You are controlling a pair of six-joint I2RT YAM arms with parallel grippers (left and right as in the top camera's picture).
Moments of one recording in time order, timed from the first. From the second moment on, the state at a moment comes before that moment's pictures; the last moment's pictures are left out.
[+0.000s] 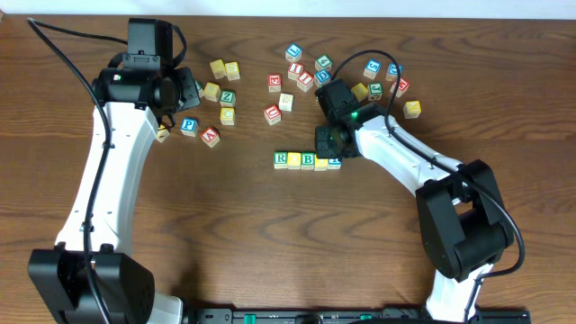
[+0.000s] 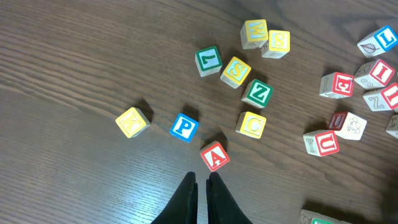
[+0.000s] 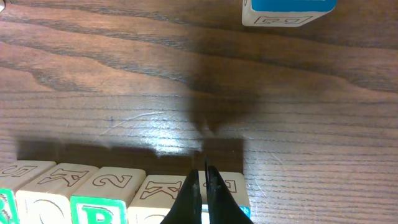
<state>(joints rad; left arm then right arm) -0.06 1.65 1.55 -0.94 -0.10 -0.32 0.48 1.98 1.36 -0.66 0.01 0.45</state>
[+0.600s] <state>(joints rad) -0.06 1.65 1.55 -0.94 -0.10 -0.32 0.48 1.98 1.36 -0.67 0.01 0.45</state>
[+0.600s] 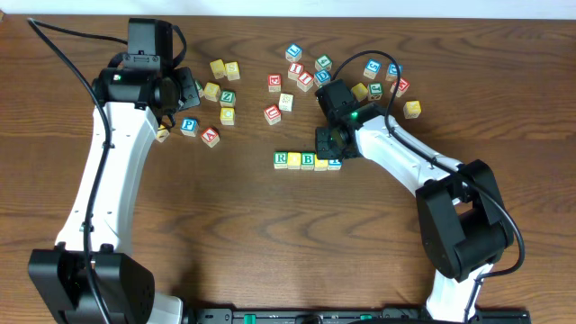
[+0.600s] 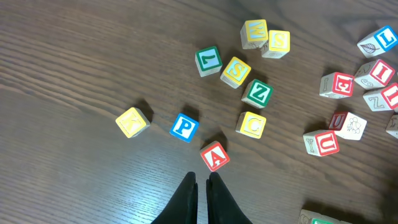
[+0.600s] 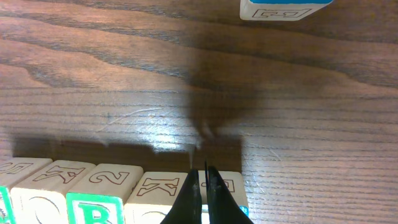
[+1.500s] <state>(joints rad) -0.01 1.50 1.55 -0.97 -0.17 -0.24 0.19 1.45 1.43 -0.90 0.08 0.35</state>
